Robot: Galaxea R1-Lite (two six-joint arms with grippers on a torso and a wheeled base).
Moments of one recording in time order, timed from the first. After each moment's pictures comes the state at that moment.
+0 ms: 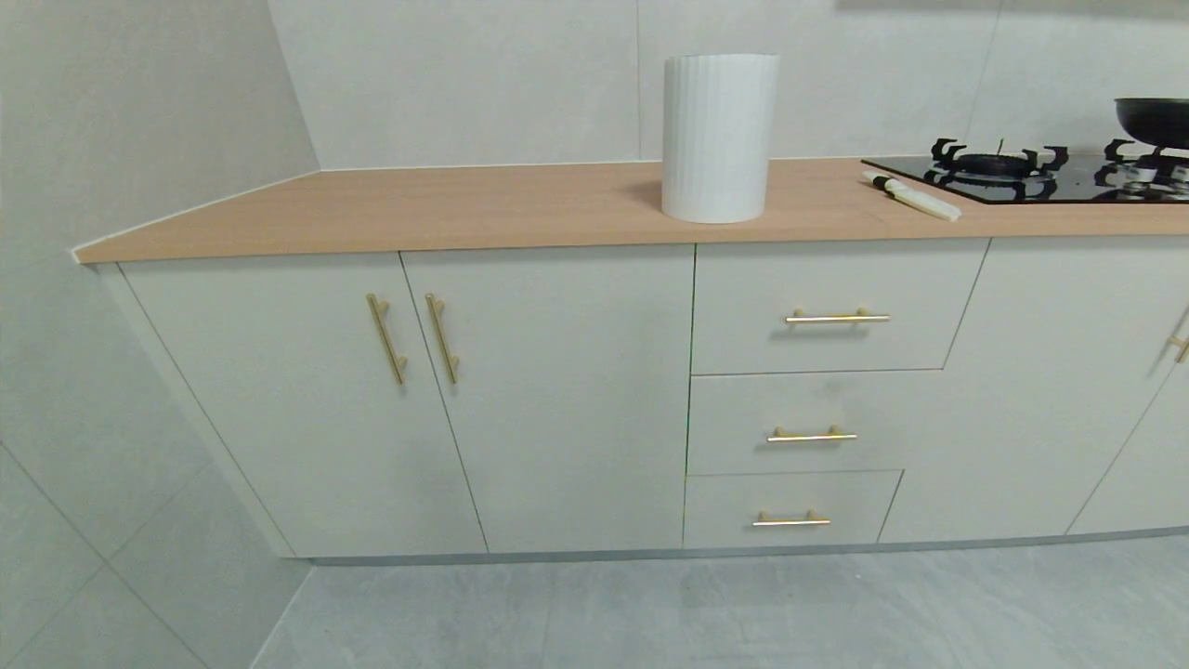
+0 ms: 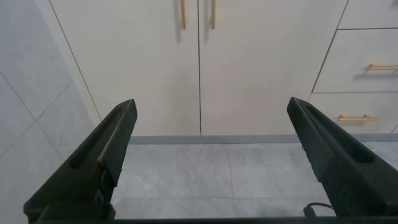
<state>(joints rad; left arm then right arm) 0.00 0.00 0.00 0.00 0.01 0.00 0.00 0.01 -0.21 0.04 -0.05 -0.06</state>
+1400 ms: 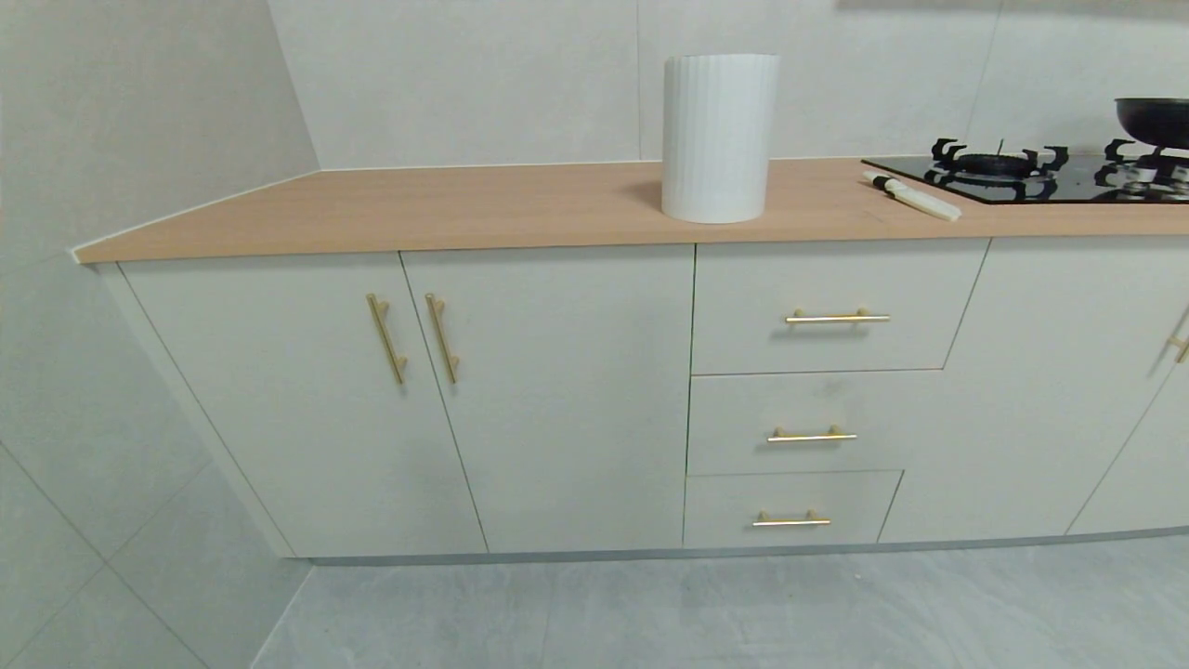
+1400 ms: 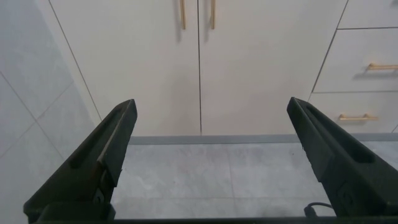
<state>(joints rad) 0.00 0.00 0.00 0.00 0.01 0.01 0.00 0.00 0.00 0.01 -0.02 -0.01</state>
